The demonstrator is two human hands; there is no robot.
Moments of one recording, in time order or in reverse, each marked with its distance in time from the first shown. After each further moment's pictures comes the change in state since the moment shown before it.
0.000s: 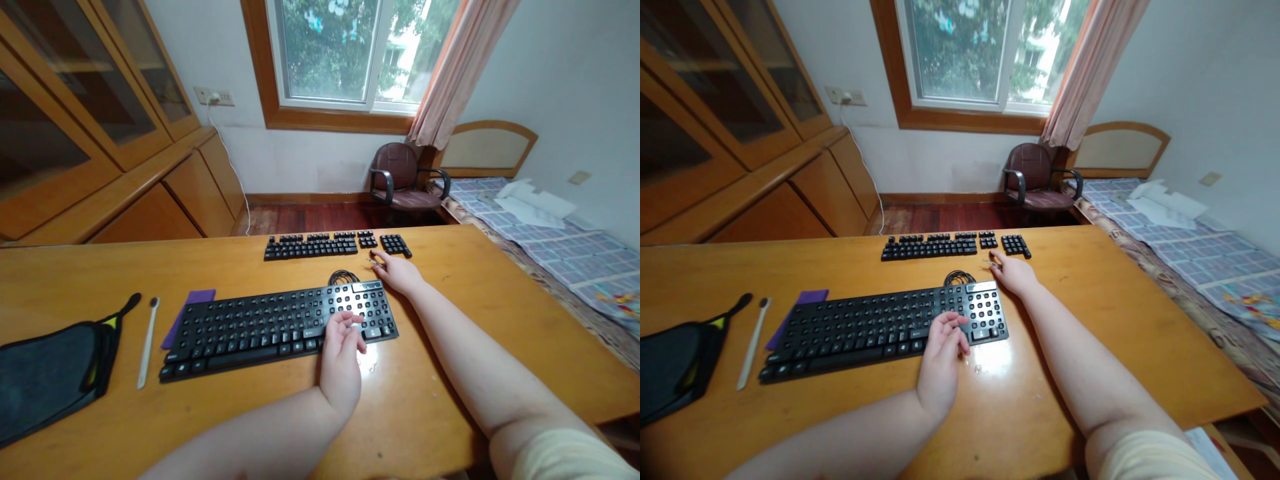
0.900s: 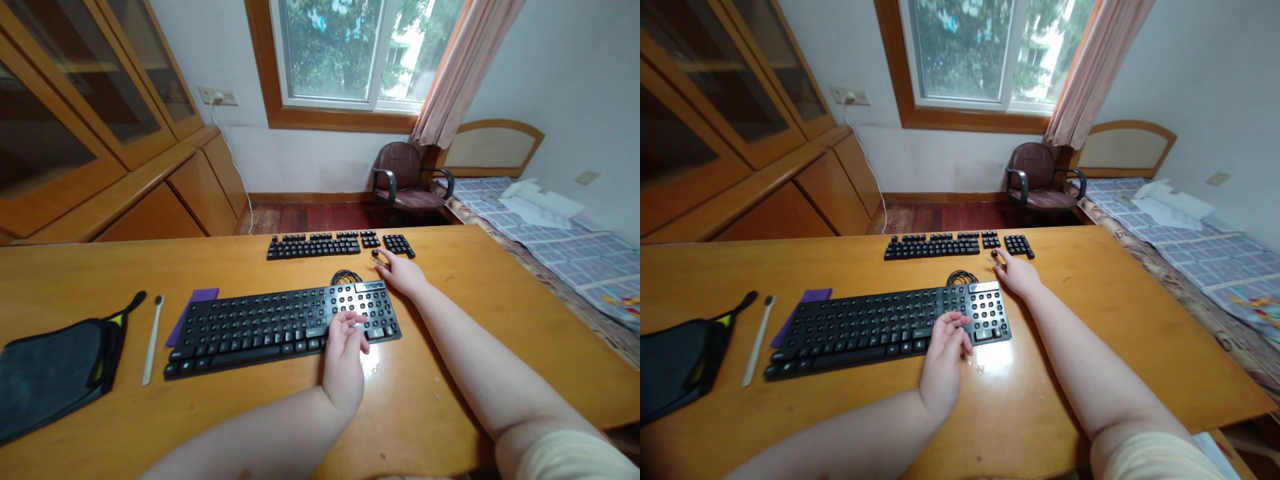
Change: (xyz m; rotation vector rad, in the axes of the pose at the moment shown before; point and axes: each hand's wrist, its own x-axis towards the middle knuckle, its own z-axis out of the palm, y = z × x) left_hand 0.000 0.003 0.001 0.049 -0.022 0.015; right_hand -0.002 0.004 0.004 0.089 0.059 0.015
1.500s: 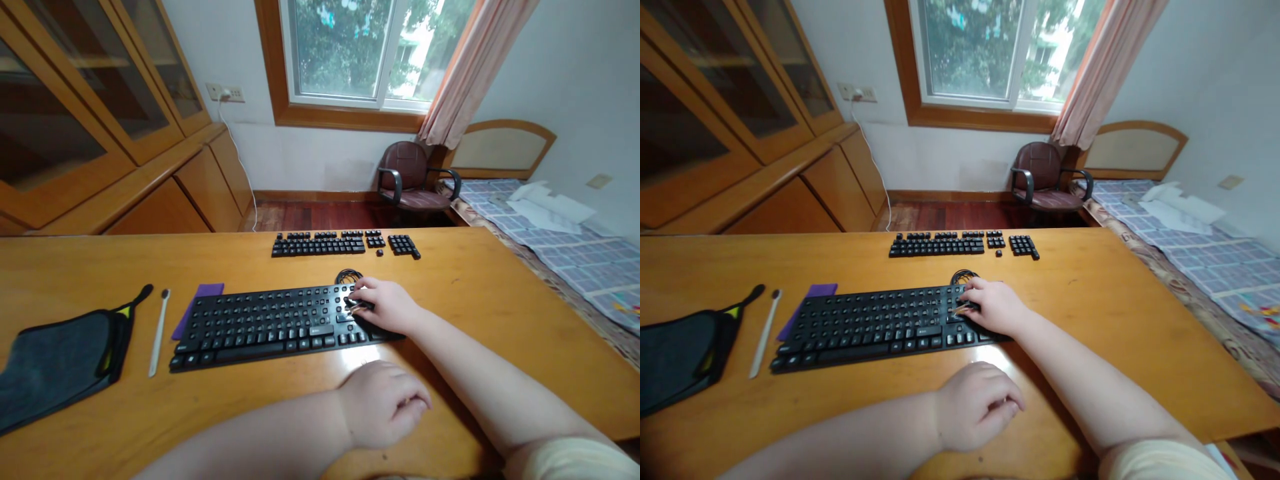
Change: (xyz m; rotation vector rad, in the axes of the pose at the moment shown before) left_hand -0.018 0.001 -0.005 0.871 -0.939 0.636; right_hand -0.061 -0.071 -0.021 0.159 -0.057 -0.647
